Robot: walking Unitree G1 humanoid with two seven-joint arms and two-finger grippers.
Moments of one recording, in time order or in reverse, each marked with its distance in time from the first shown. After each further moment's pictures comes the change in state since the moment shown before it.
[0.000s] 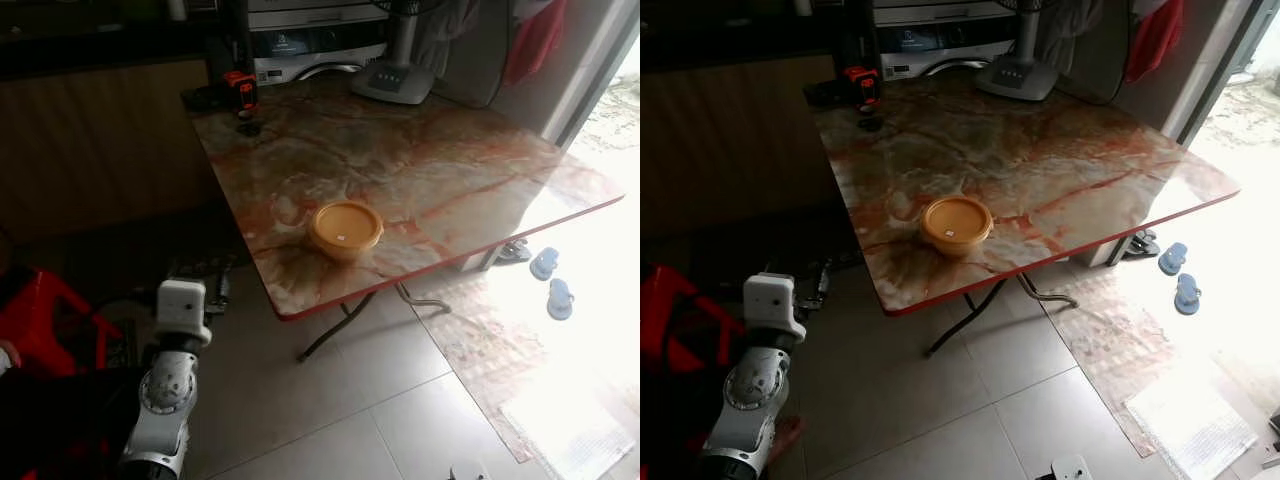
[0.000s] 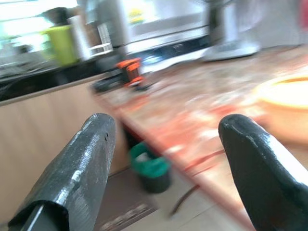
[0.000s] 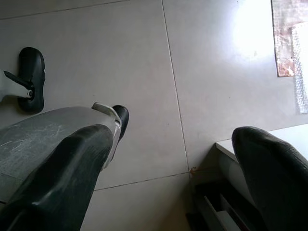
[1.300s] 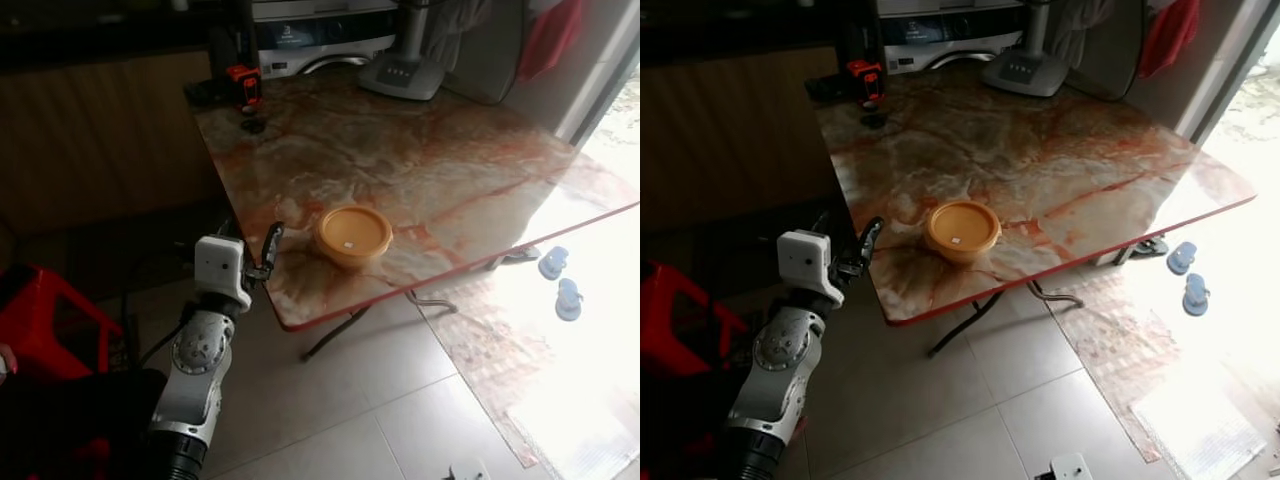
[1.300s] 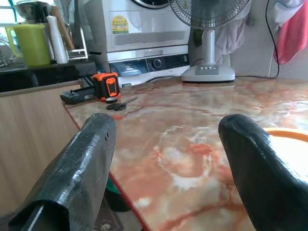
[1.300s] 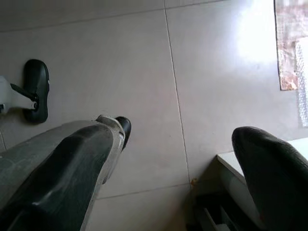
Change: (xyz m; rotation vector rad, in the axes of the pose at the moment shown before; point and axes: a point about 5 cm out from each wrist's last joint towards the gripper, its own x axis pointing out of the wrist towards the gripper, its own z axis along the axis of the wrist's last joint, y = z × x) left arm 0.023 0.001 0.029 -0.124 -0.026 -0.008; right arm 0.002 0.003 0.012 -0.014 -0.030 0.010
